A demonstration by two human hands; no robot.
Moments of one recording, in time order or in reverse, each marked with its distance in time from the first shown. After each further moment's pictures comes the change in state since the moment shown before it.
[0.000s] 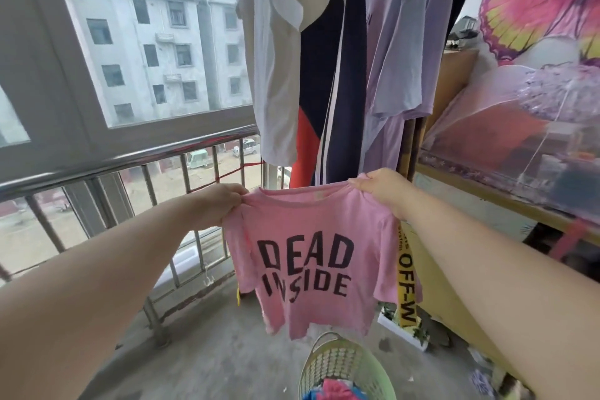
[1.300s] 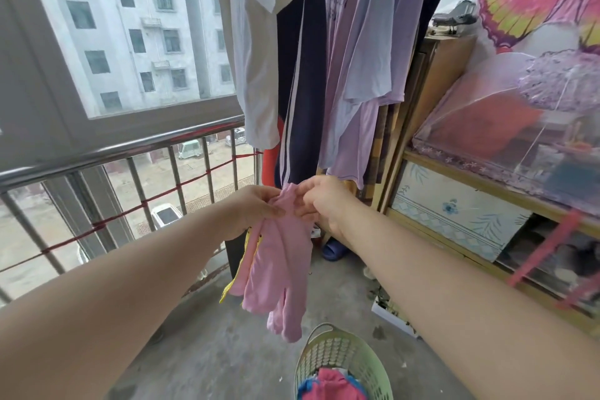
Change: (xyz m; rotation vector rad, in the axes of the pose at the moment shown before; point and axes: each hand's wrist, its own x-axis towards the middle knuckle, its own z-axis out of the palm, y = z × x) left_hand 0.006 0.023 0.053 -0.185 -0.102 0.114; right_hand -0.013 -0.034 0.090 0.244 -0.107 0.081
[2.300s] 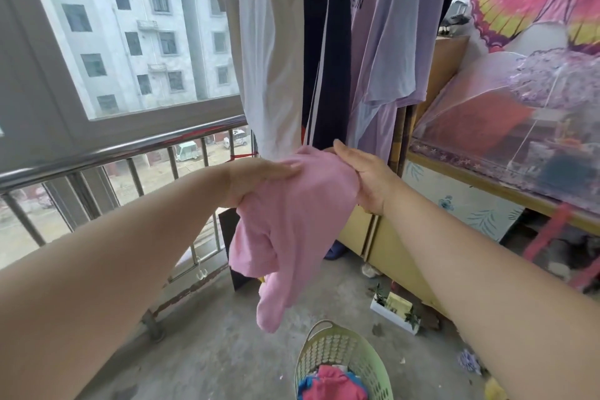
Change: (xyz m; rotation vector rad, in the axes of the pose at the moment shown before) left_hand -0.023 0.055 -0.014 -0.041 -0.195 -0.088; right_hand -0.012 0.002 -0.074 0.479 -0.208 -0.223
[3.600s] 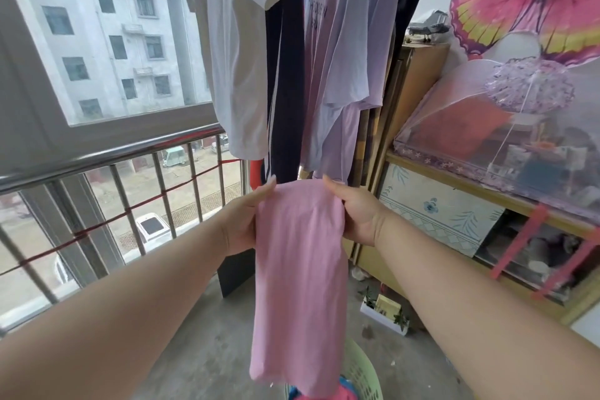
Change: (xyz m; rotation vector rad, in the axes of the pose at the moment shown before) left_hand 0.026 -0.057 0.034 -0.636 -0.078 0.047; right_hand -0.018 0.033 -0.003 0.136 0.116 0.247
